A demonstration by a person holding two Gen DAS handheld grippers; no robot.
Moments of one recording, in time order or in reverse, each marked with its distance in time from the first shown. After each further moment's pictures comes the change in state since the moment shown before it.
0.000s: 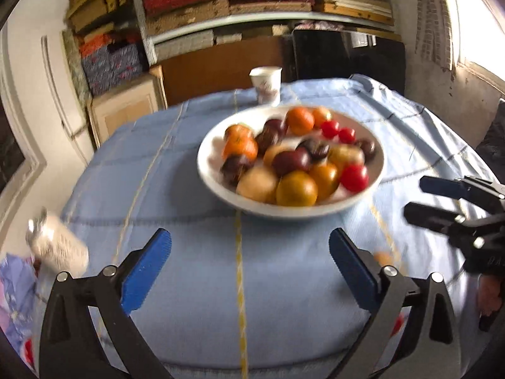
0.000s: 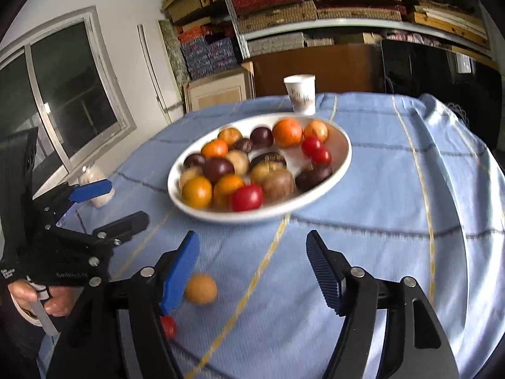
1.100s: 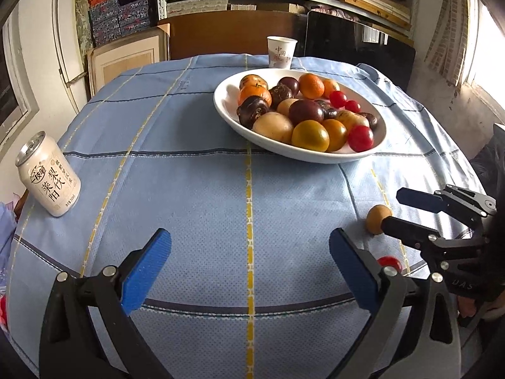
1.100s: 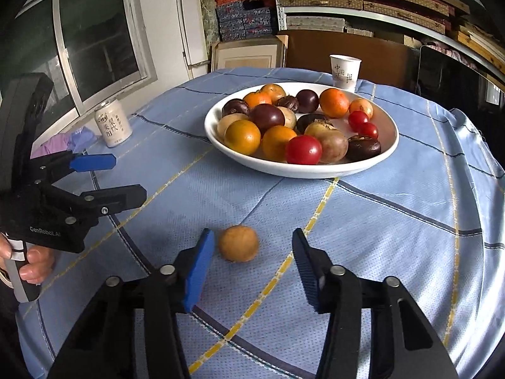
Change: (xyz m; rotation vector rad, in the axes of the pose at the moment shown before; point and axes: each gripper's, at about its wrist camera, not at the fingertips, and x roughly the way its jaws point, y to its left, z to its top) left arm -0.007 0.026 -0.029 -0.129 0.116 -0.081; right arm 0.013 0.047 -0.023 -0.199 0.121 0.014
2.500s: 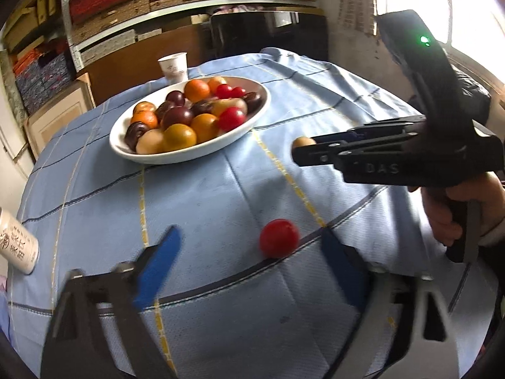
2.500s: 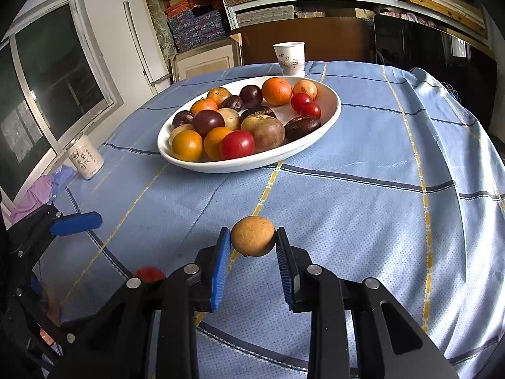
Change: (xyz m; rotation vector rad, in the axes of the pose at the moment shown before) left arm -0.020 -0.084 -0.031 0.358 -0.047 -0.192; right arm -0.013 -0.039 -0.008 0.212 0.005 -0.060
